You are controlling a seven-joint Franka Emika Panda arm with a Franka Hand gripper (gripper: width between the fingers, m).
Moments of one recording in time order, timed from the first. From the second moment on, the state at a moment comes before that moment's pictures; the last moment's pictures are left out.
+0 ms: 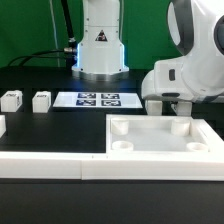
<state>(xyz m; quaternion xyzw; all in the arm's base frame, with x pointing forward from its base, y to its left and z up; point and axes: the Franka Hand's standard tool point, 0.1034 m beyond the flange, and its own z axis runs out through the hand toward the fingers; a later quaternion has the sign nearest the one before) 0.386 0.166 0.015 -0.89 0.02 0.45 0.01</state>
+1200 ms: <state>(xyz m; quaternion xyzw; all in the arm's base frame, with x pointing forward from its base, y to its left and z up) 0.456 0.123 0.138 -0.95 0.00 0.31 0.05</state>
